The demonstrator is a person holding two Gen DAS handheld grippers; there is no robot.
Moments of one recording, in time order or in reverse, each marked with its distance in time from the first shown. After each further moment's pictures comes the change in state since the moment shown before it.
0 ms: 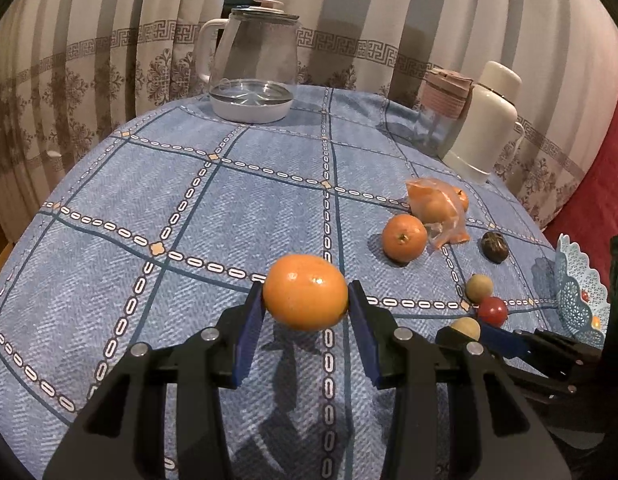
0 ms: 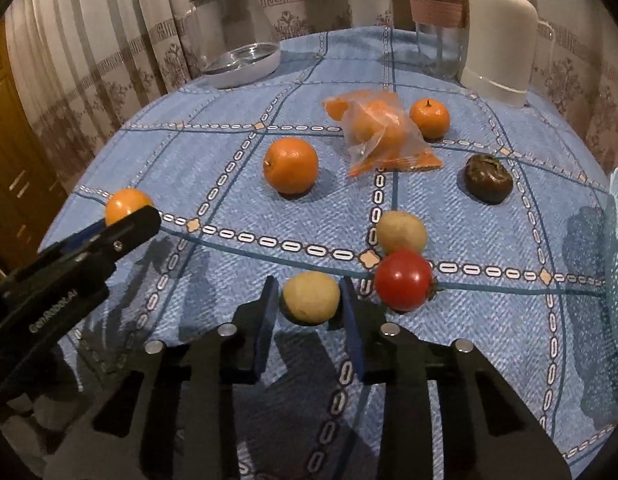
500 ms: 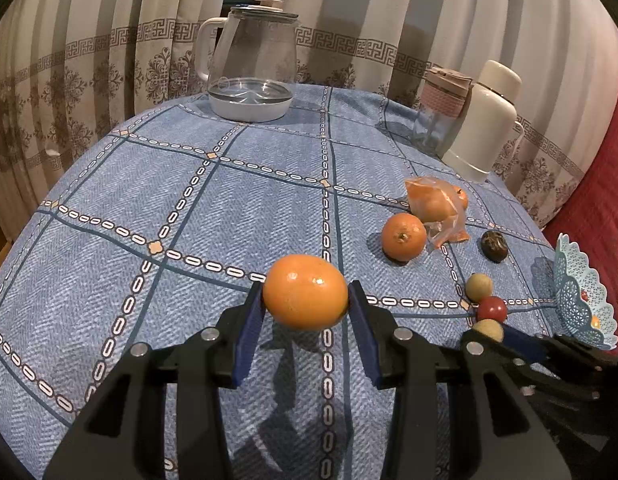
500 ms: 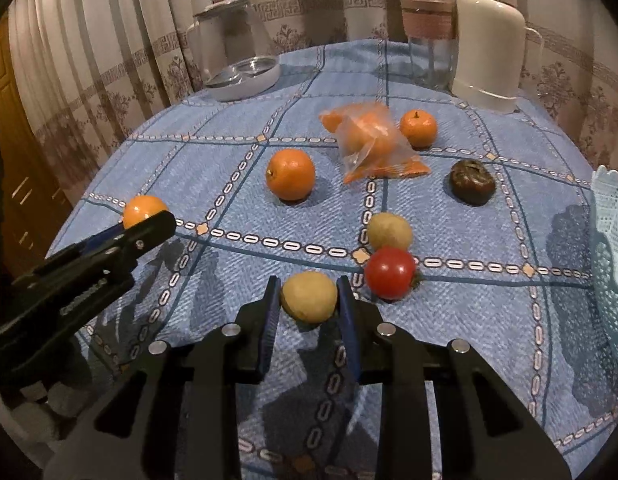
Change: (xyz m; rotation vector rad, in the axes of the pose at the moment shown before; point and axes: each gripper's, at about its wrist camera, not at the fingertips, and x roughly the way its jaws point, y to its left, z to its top) left arm 0.002 0.000 -0.001 0.000 0.001 -0.003; right arm -0.027 -0.007 -0.005 0.034 -0.051 0.018
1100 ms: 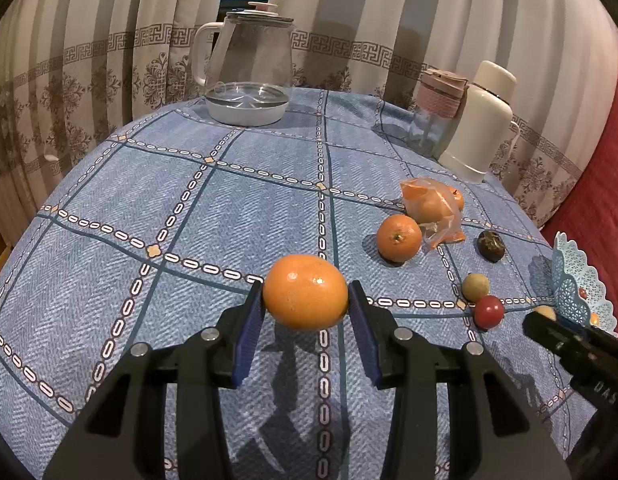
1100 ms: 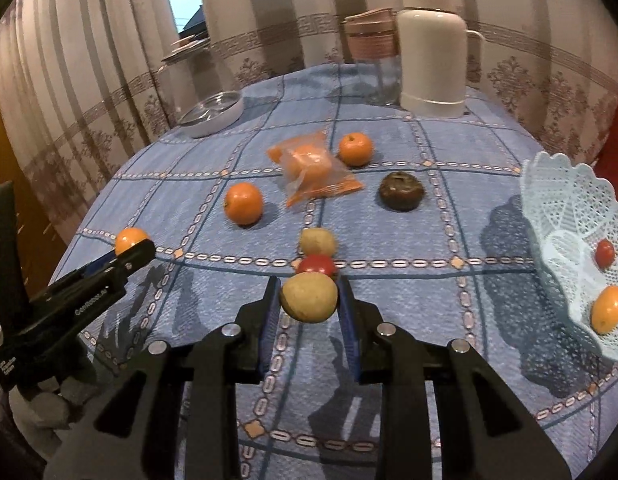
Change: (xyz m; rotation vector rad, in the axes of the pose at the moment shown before) left arm -0.004 -0.003 -0.001 0.011 -0.012 -0.004; right arm -0.039 -0.037 -0.004 0.097 -0.075 -0.059
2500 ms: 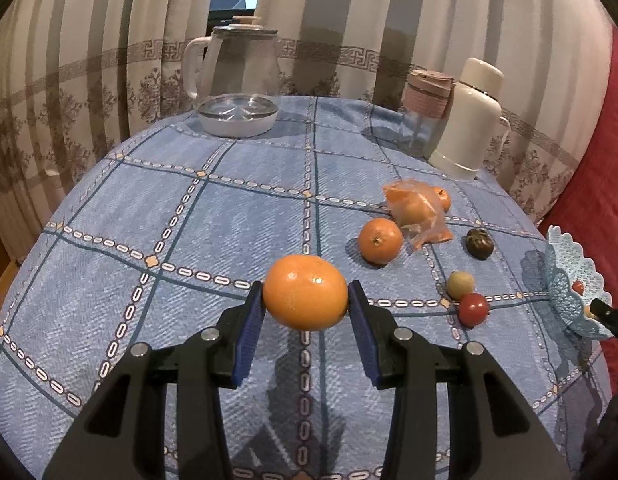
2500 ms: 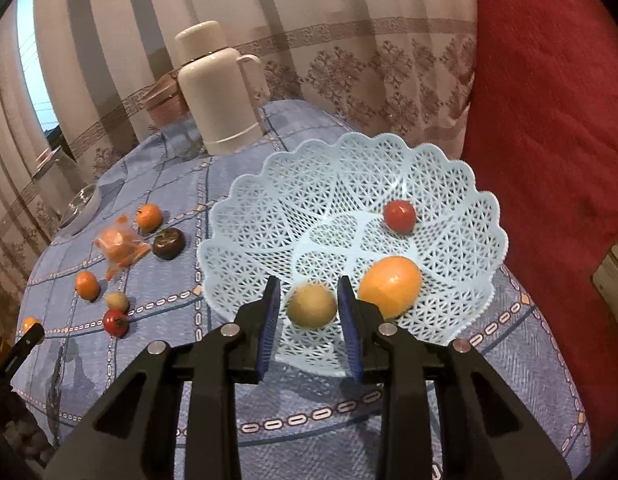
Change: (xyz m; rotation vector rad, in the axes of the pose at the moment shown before) left arm -0.015 -0.019 0.005 0.048 -0.017 0.010; right arm -0.070 -0.165 -0.023 0.353 -0.114 -0.284
